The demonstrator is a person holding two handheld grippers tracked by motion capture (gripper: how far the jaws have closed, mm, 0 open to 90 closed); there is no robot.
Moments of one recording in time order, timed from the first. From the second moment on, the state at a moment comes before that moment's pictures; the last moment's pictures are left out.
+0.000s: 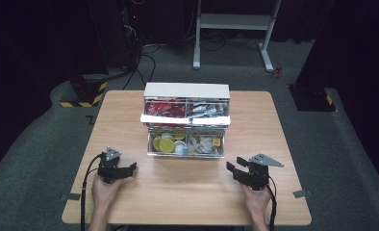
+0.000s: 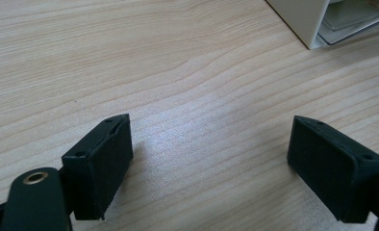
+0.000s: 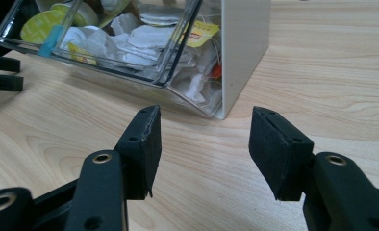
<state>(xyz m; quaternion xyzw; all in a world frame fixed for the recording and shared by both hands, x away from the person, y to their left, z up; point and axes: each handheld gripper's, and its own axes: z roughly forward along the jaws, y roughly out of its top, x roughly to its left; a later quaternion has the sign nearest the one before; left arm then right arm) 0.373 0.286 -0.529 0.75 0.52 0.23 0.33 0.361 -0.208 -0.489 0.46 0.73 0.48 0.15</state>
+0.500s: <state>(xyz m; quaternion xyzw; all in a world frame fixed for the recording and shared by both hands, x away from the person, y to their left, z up) 0.373 0.286 -0.529 0.75 0.52 0.23 0.33 0.357 -0.191 -0.466 0.42 0.74 0.49 0.16</state>
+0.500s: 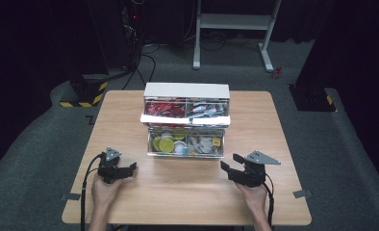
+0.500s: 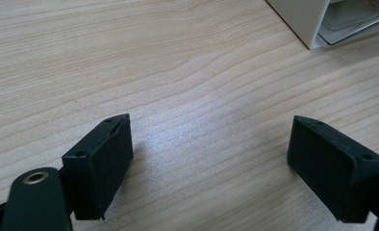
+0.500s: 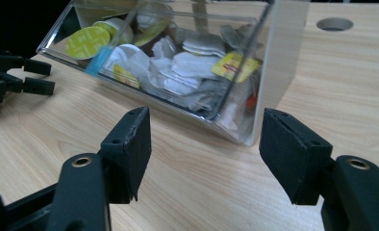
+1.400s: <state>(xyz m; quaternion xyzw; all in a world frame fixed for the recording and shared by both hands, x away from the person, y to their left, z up) 0.373 0.285 -0.529 0.75 0.52 0.23 0.33 0.371 -0.174 -0.409 0.39 0.74 0.51 0.20</state>
